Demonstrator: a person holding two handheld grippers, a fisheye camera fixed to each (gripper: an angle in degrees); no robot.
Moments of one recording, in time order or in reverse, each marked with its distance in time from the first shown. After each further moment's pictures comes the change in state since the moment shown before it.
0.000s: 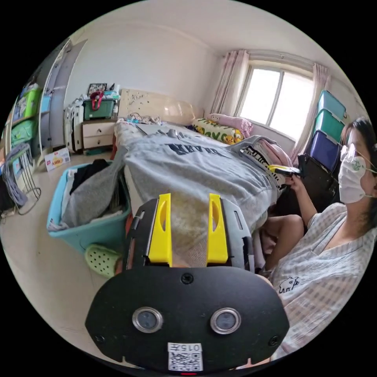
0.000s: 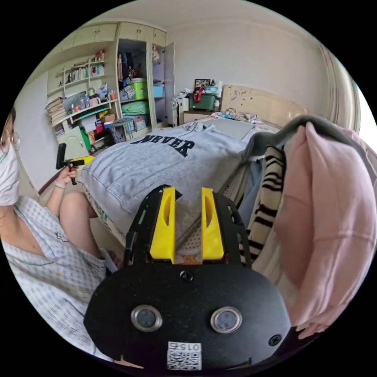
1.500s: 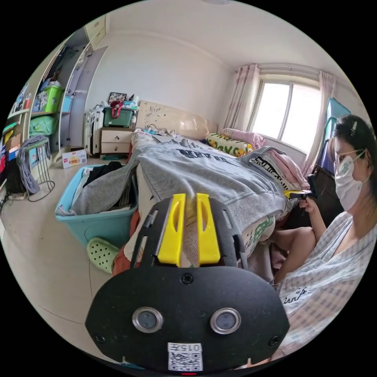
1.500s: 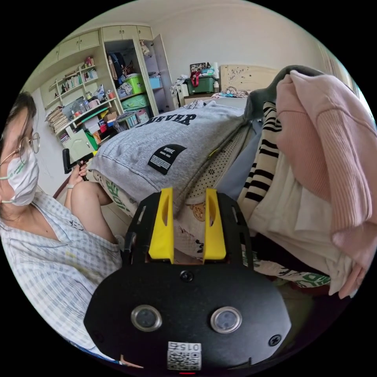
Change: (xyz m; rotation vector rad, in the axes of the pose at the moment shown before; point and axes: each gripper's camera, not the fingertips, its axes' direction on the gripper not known) left arm 0.134 0.004 -0.093 0.124 -0.134 0.004; right arm -0.032 0.043 -0.083 -0.109 -0.055 0.089
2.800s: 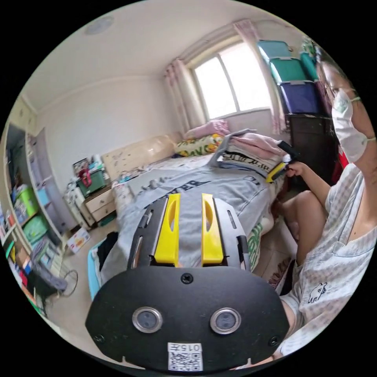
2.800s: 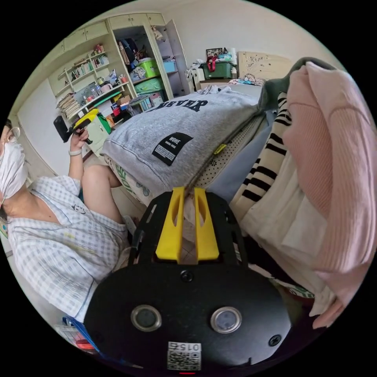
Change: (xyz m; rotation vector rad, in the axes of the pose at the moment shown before) left arm 0.292 -0.316 0.009 0.025 0.043 0.587; right arm -0.014 -0.088 -0.017 -0.147 -0.108 -0.087
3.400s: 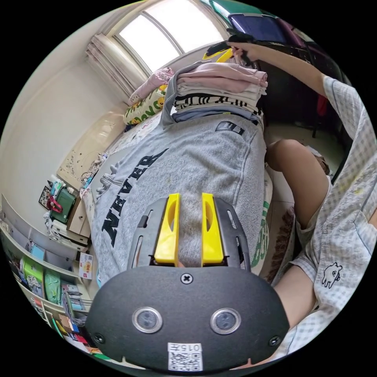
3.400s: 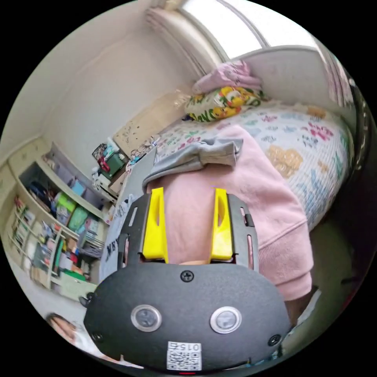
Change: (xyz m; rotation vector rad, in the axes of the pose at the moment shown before) left arm 0.085 -0.097 0.238 -0.361 0.120 0.329; right arm 0.201 -0.082 -0.243 0.502 0.226 0.975
